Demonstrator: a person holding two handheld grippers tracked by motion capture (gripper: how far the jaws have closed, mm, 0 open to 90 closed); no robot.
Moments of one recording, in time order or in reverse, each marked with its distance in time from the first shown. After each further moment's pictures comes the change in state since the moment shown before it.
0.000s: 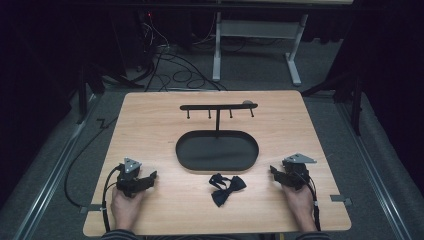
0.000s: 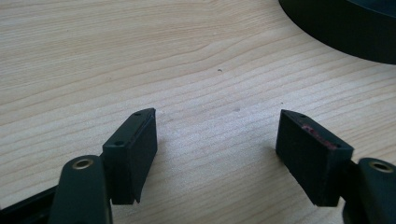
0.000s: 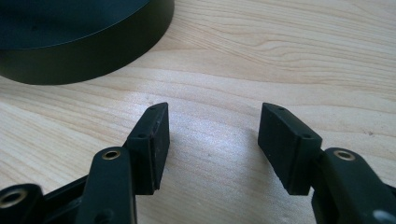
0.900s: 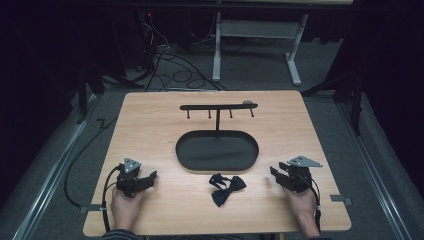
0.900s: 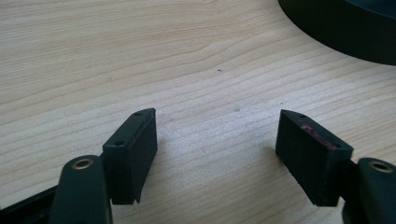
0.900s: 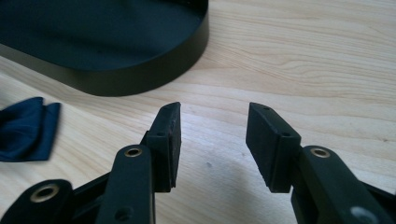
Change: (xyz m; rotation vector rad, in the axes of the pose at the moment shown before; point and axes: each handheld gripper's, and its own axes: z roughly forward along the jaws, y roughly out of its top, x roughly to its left) left arm 0.000 0.000 0.000 0.000 -0.001 -0.001; right arm 0.008 0.001 -0.024 -0.067 0.093 0.007
